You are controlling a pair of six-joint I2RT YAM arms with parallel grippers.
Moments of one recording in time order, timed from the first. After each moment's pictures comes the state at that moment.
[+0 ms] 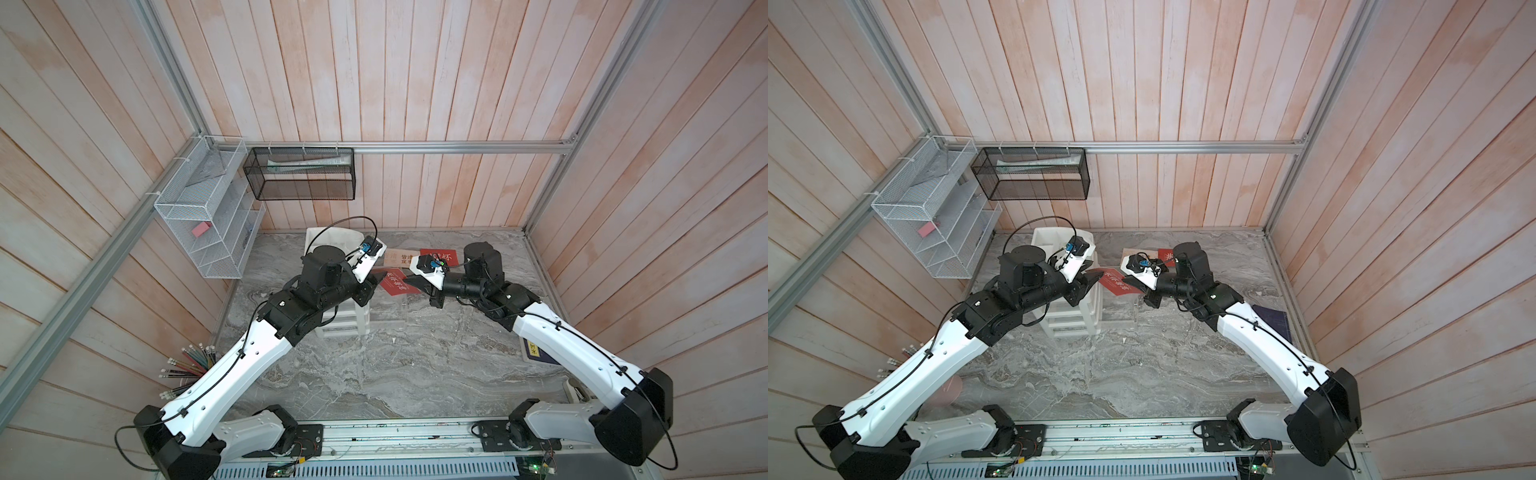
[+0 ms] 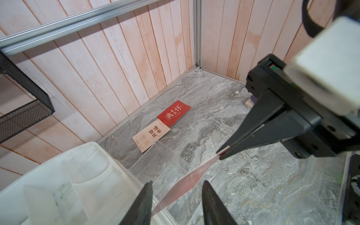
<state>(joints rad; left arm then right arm) -0.66 1.18 1.26 -0.47 0.10 0.21 0.61 1.29 1.13 -0.22 -0.59 -0.49</state>
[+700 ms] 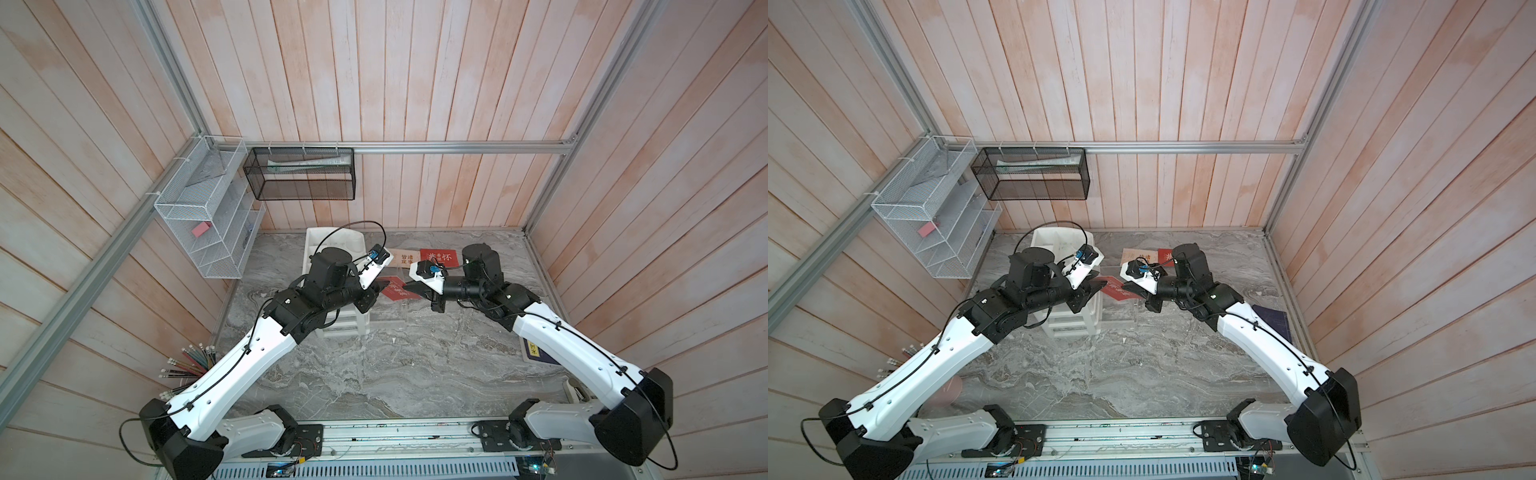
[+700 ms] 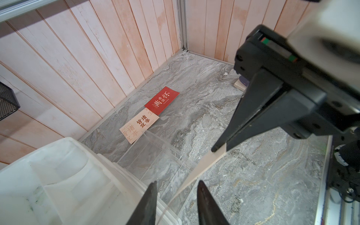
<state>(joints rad) -0.67 1.20 1.27 -0.54 0.17 0.25 0.61 1.29 1.13 -0.27 -0.65 -0.53</state>
